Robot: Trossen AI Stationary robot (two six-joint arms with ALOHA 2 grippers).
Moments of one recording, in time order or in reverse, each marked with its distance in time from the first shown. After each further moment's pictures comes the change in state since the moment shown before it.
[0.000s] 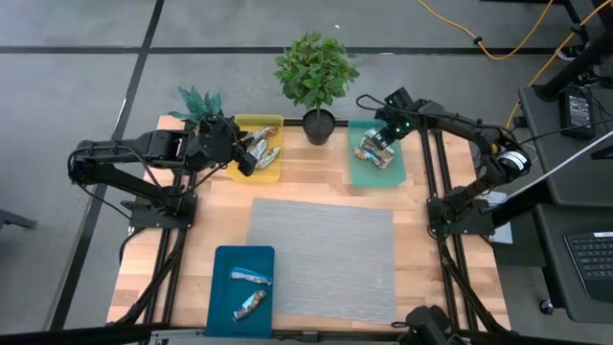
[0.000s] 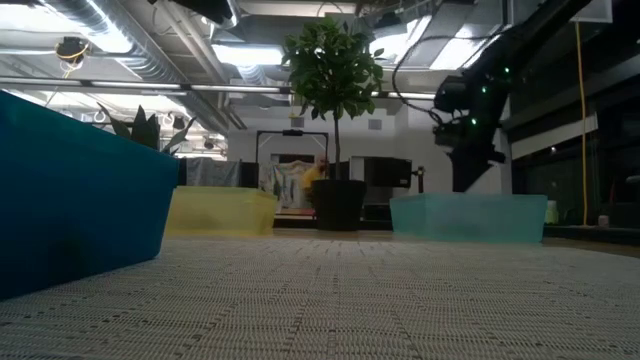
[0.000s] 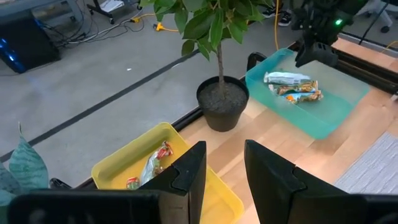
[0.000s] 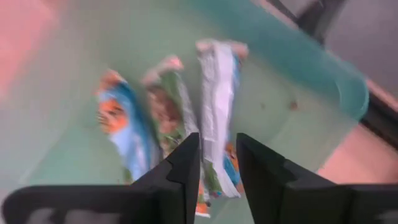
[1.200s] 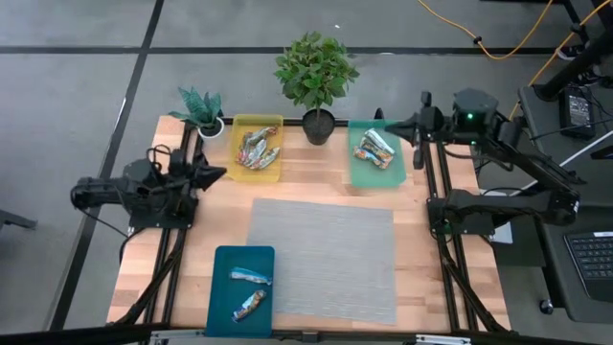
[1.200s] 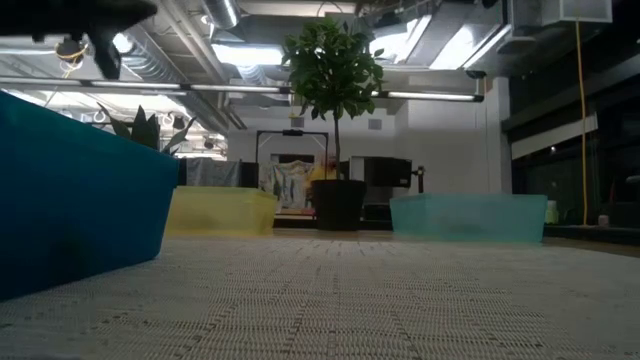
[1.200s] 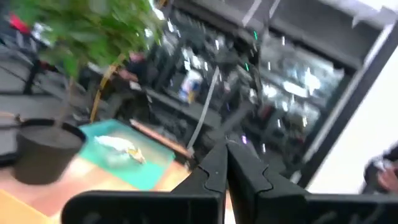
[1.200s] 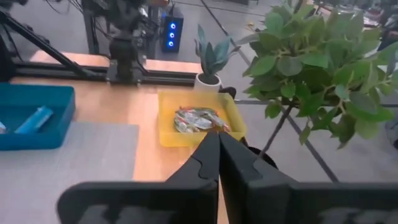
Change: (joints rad) left arm -0.024 -1.064 -1.049 0.913 0.514 0.075; right arm 0.443 -0.640 0.219 0.019 -0.210 -0.270
